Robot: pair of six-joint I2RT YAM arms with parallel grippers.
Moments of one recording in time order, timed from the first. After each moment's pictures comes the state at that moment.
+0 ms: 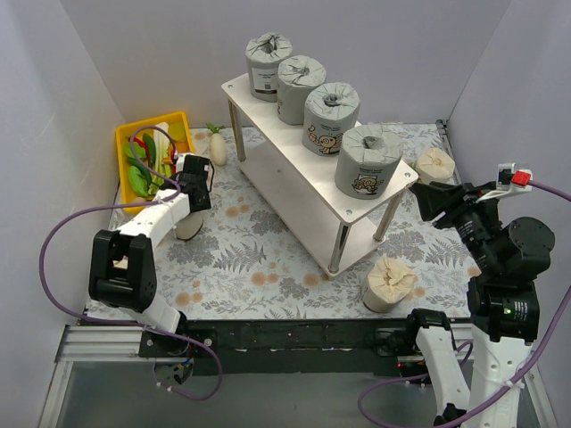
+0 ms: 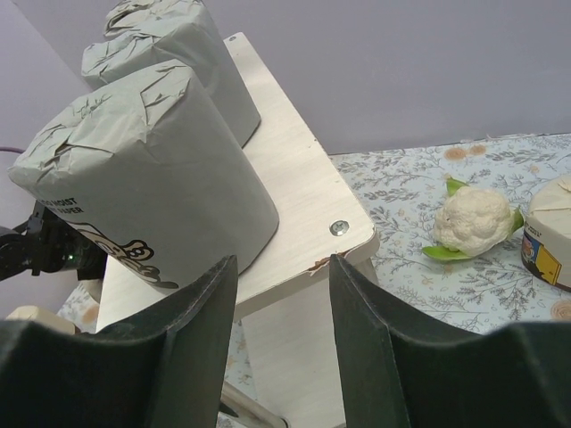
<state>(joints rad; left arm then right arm) -0.20 1.57 1.07 -0.48 -0.53 -0.33 -0.07 0.54 1.11 -0.50 -0.42 0.41</state>
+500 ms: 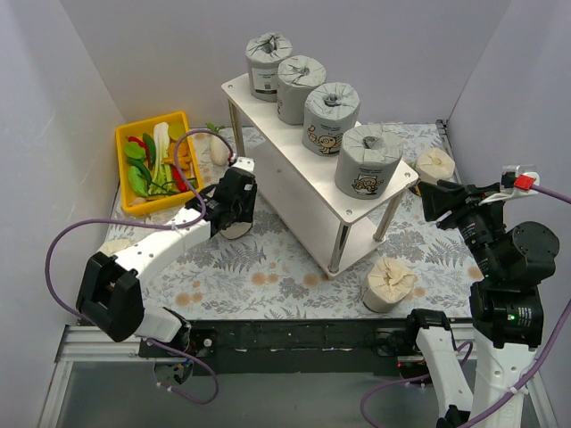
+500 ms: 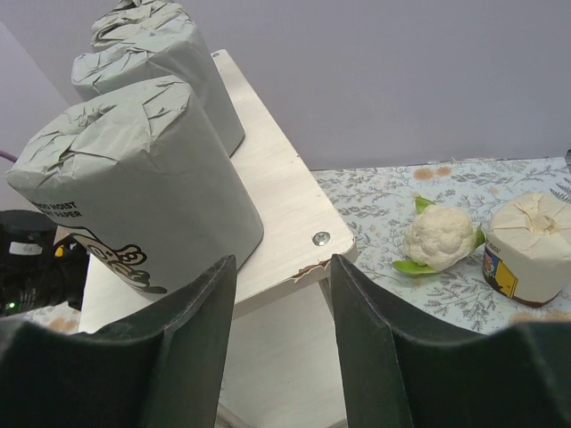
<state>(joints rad) -0.55 1.42 1.06 -0.49 -0.39 -0.27 -0.04 0.53 1.14 -0.51 -0.35 0.34</state>
